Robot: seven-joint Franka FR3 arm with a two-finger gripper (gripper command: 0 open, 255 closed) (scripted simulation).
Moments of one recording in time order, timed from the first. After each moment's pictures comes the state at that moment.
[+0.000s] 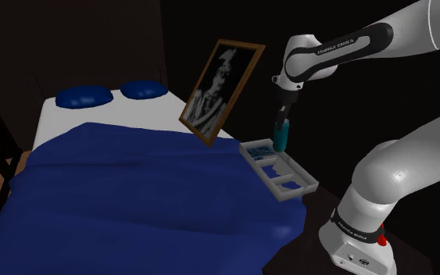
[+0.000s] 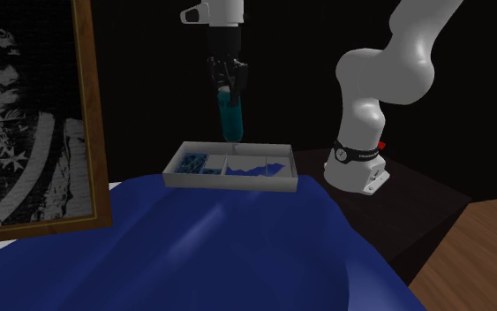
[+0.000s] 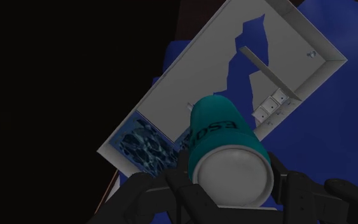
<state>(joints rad) -0.25 -0.52 -0.18 -2.57 -0.11 2.05 -0.52</state>
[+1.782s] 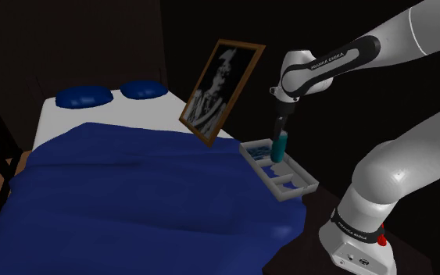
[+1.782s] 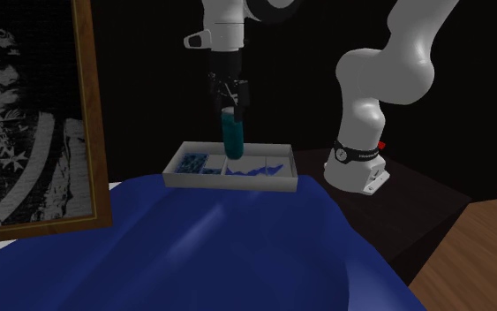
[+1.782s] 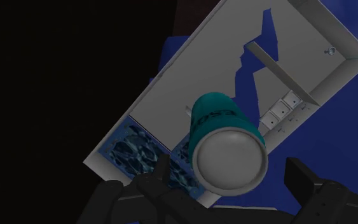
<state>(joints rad) -0.25 -0.46 -0.19 -2.65 -0.11 2.19 -0.52</state>
